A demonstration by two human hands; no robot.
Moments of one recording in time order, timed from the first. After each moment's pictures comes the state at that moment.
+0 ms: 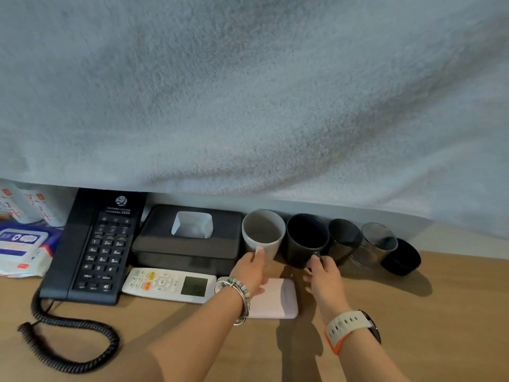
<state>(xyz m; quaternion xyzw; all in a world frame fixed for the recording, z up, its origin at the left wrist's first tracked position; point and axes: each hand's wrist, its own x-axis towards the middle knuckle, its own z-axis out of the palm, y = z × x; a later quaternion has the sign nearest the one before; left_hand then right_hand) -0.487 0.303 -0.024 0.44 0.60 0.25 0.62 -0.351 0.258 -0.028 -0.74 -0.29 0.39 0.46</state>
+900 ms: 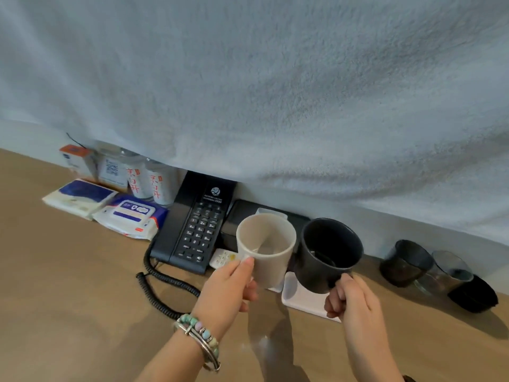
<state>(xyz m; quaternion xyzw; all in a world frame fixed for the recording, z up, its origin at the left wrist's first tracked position) -0.641 0.201 0.058 0.40 0.59 0.43 0.55 -0.466 0.183 0.052 -0.65 -0.40 0.41 0.49</state>
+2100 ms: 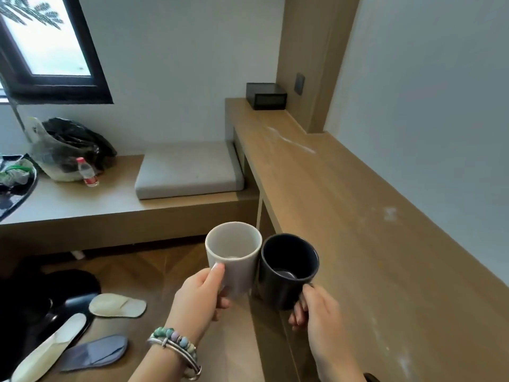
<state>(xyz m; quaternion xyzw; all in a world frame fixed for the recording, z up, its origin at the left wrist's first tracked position) -1.354 0.000 0.022 -0.01 0.76 0.61 0.21 -1.251 0.145 0.005 -0.32 -0.67 0.65 0.13</state>
